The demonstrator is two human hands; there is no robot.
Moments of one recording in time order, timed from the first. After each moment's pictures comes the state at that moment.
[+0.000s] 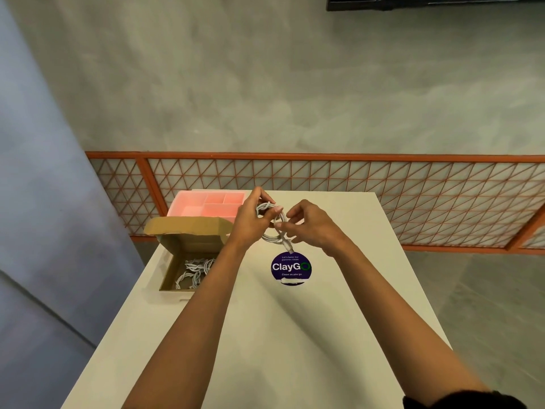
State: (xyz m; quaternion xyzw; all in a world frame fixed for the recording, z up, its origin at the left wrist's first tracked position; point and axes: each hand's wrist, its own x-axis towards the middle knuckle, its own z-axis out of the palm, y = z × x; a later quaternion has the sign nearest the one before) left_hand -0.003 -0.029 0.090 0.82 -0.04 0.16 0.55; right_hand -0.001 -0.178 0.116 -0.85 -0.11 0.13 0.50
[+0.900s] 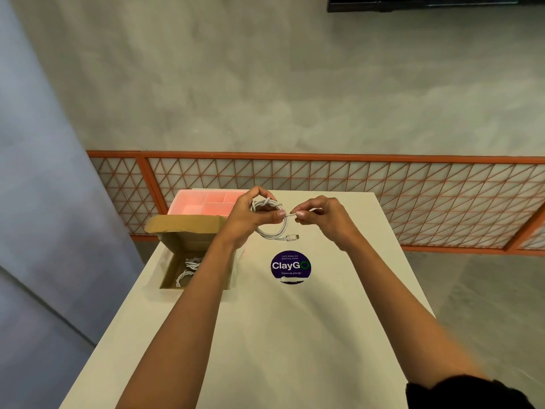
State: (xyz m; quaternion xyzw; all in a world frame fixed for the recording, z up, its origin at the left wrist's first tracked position) left_hand -0.016 -0.020 0.108 0.71 -0.07 0.05 0.70; right_hand 0.015 -0.206 0.108 -0.80 -0.16 0.04 0.58
